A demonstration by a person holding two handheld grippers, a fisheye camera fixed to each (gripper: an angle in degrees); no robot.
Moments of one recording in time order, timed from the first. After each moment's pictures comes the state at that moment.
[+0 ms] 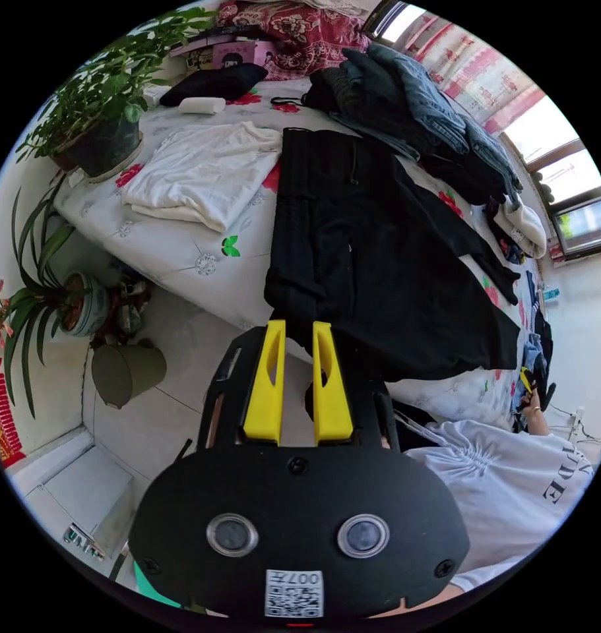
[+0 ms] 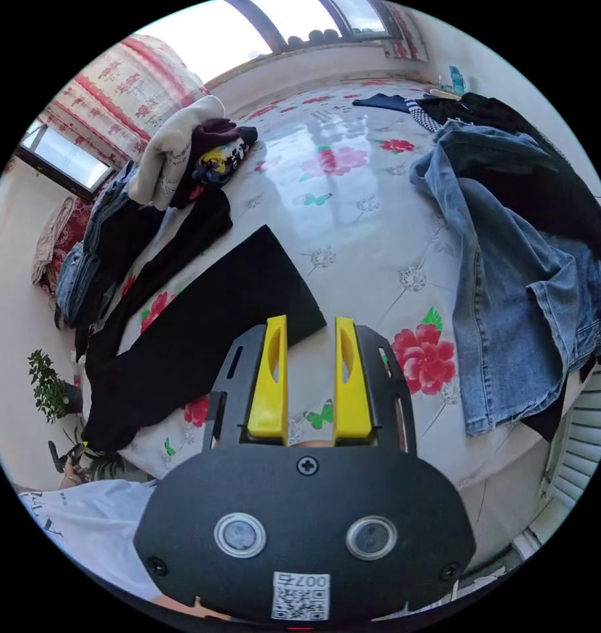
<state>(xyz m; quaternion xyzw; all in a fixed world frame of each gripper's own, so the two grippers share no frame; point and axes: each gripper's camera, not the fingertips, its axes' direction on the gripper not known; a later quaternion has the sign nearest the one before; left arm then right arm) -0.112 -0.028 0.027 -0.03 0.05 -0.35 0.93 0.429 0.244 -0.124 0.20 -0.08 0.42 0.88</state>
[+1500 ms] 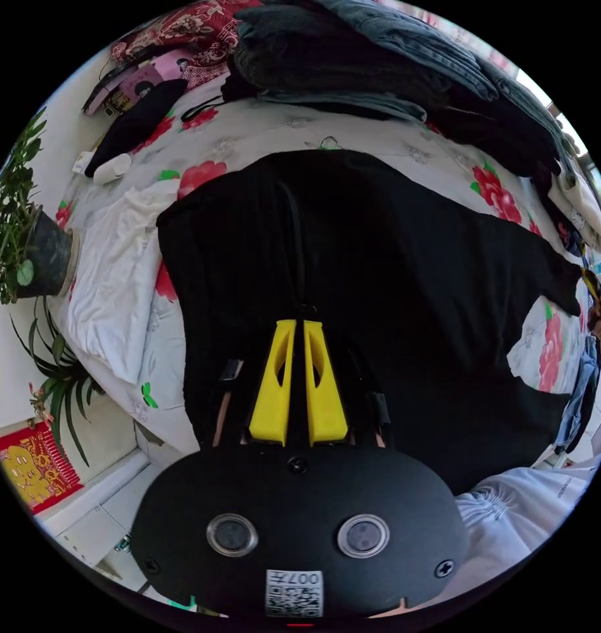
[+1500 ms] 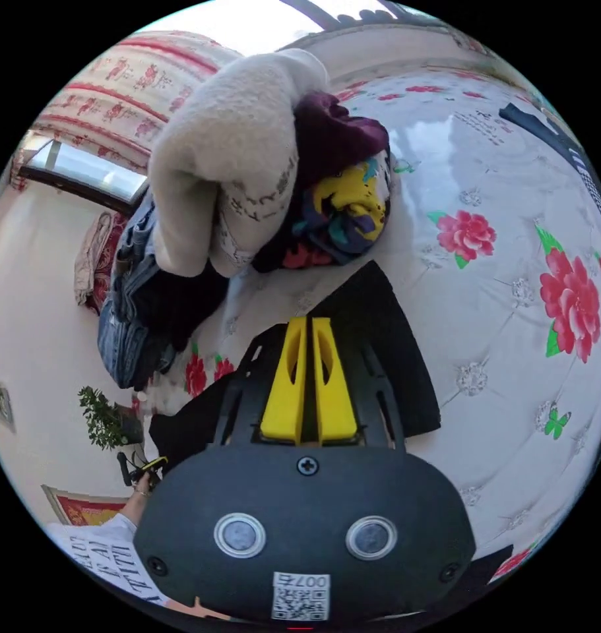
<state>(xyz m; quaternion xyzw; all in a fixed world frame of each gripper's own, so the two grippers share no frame) -0.104 -0.265 0.207 -0.10 -0.04 -0.28 0.96 0.562 -0.078 -0.147 0.29 -0.23 0.33 0.87</state>
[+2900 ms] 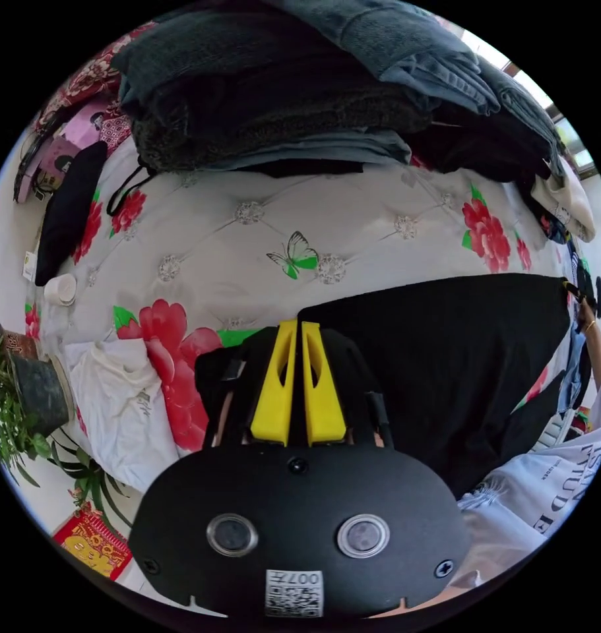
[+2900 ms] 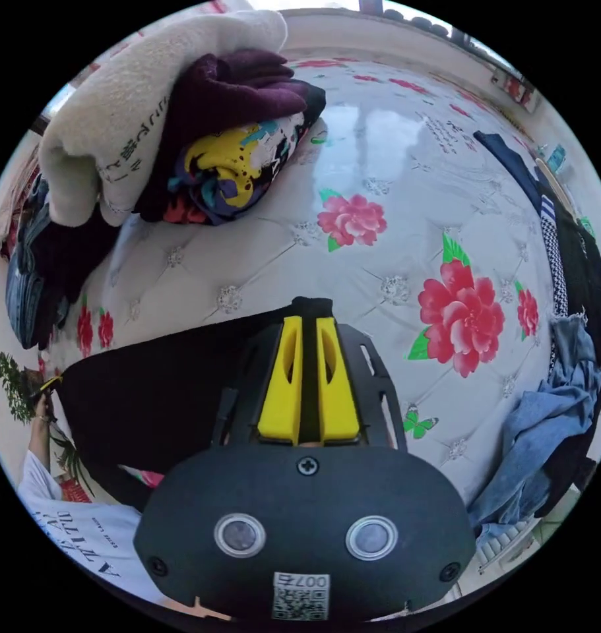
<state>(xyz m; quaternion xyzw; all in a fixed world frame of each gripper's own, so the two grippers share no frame) -0.207 -0.340 0.212 -0.08 0.01 -0.17 0.98 0.552 -0.091 -0.077 0.11 -0.04 0.32 0.94</state>
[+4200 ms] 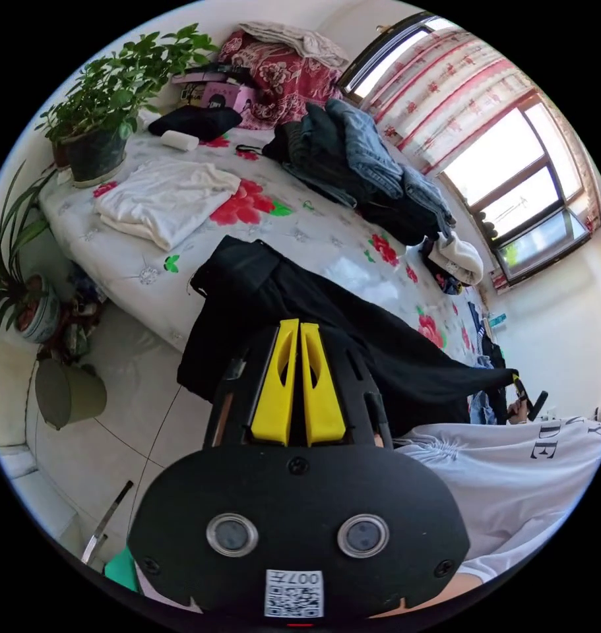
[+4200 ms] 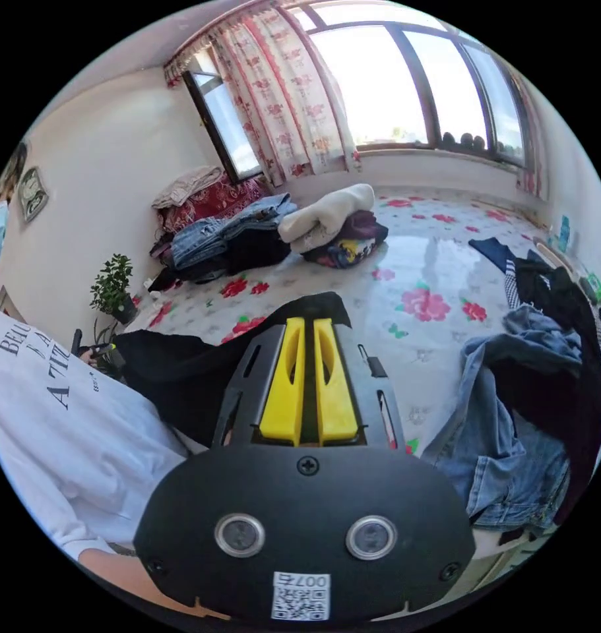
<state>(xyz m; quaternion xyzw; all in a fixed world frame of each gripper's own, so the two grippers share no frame) -0.123 0.055 0.002 0.16 0.12 -0.36 0.91 0.365 0.285 -0.279 0.41 -0.07 0.12 0.90</state>
